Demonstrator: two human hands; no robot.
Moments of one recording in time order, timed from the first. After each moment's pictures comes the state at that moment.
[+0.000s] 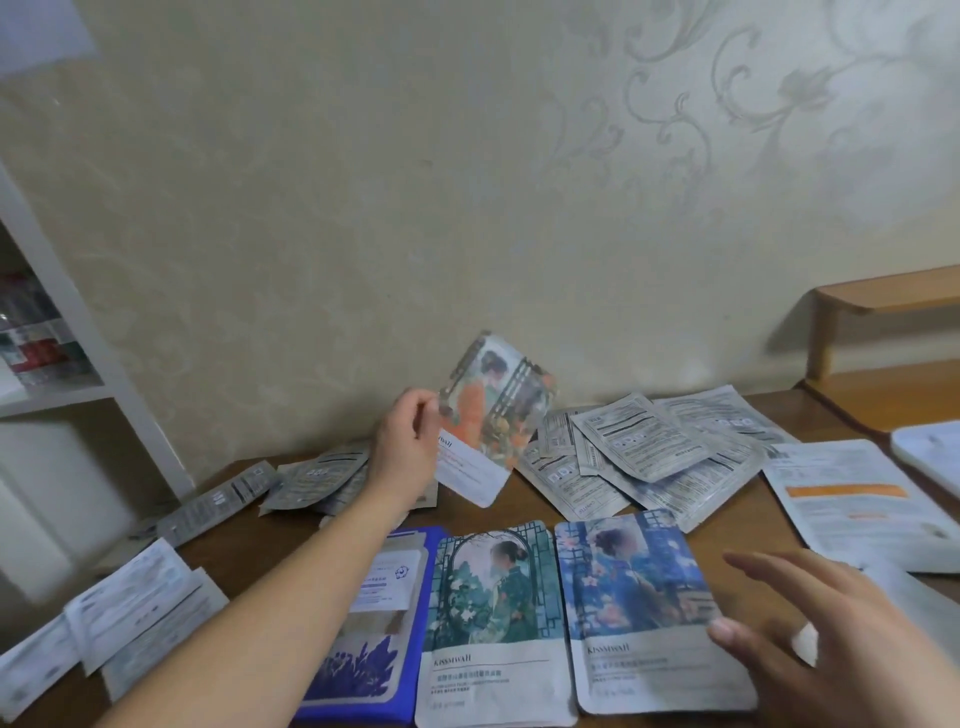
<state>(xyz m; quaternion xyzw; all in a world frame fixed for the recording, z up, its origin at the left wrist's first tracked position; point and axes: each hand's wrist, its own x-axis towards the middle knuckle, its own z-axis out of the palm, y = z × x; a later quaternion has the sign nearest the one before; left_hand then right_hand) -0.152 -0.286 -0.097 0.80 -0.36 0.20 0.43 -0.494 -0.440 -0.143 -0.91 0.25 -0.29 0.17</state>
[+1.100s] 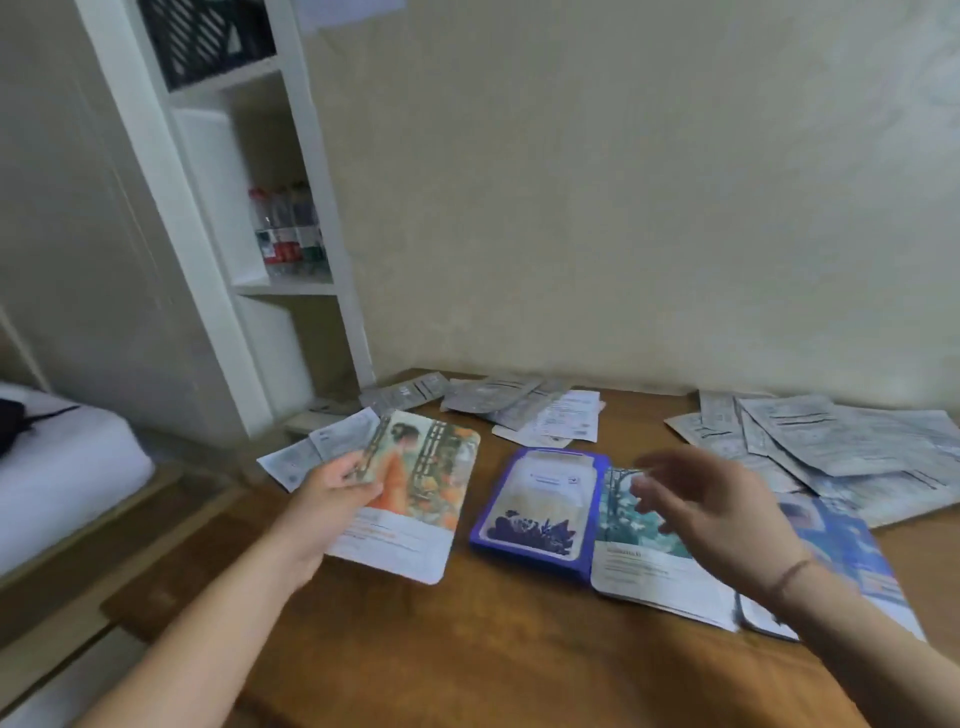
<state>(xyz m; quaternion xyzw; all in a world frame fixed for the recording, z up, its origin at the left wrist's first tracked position) -0.252 0.006 -0.099 0.79 0.00 -0.06 0.61 -0.379 -0.310 -0.102 -0.87 0.05 -0.23 0.44</state>
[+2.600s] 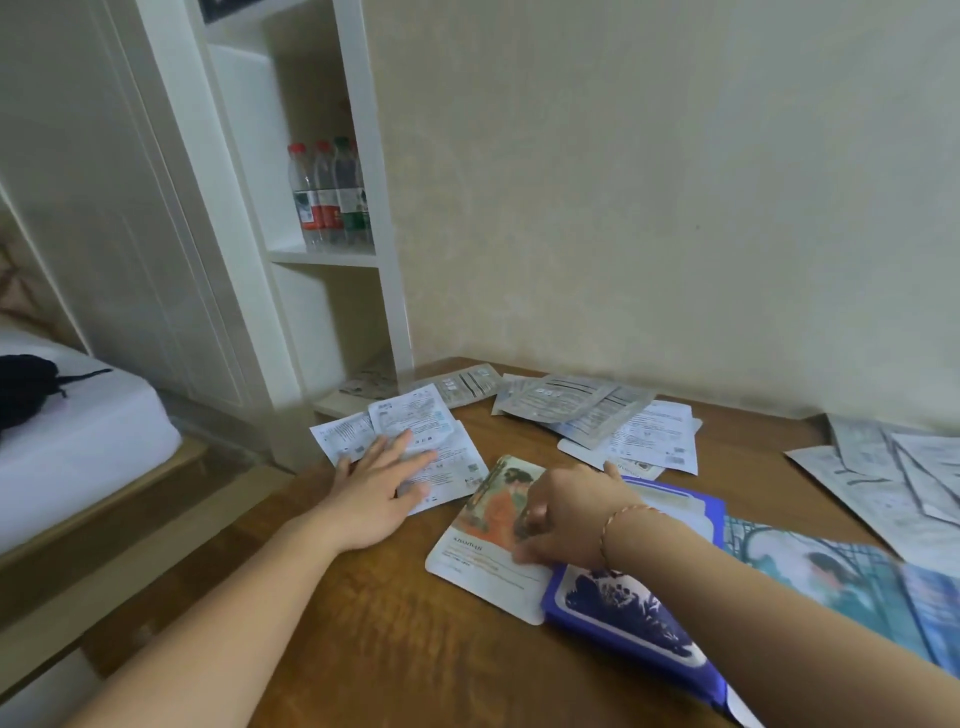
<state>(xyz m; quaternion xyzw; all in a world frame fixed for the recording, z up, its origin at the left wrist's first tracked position) -0.104 0.039 -0.161 0.98 -0.19 -0.04 0.10 -0.194 -0.201 -0.117 -0.99 -0.07 0.08 0.09</state>
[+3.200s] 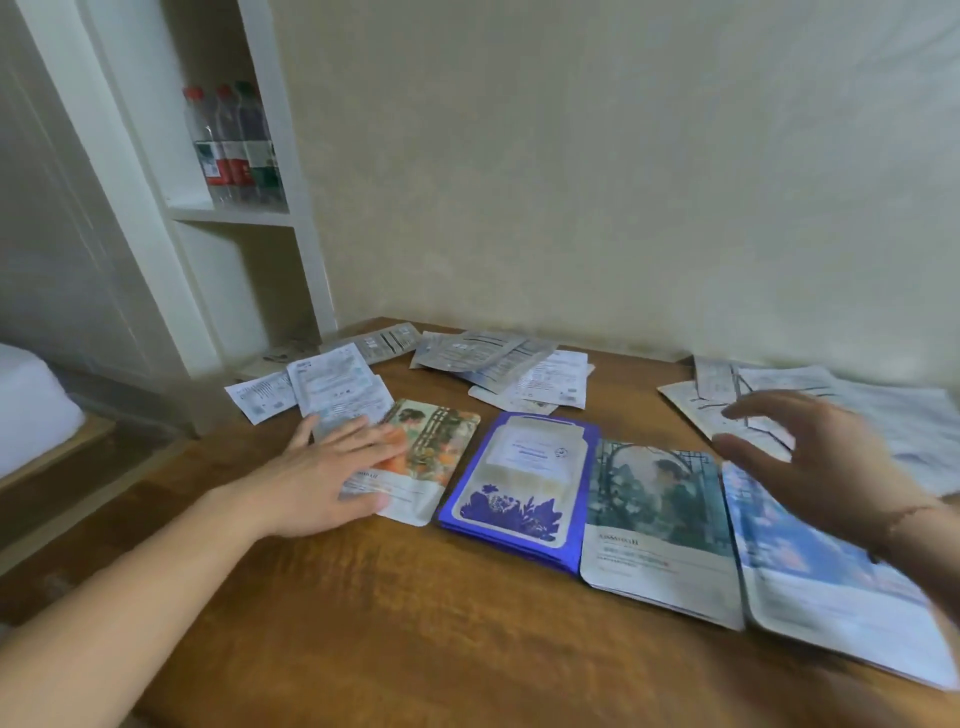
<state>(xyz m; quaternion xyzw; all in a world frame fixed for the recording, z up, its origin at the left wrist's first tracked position) -0.167 0.014 -0.144 0.94 -0.34 -0.07 -0.02 -0.359 -0.386 -0.092 -0.96 0.13 -0.20 0.14</state>
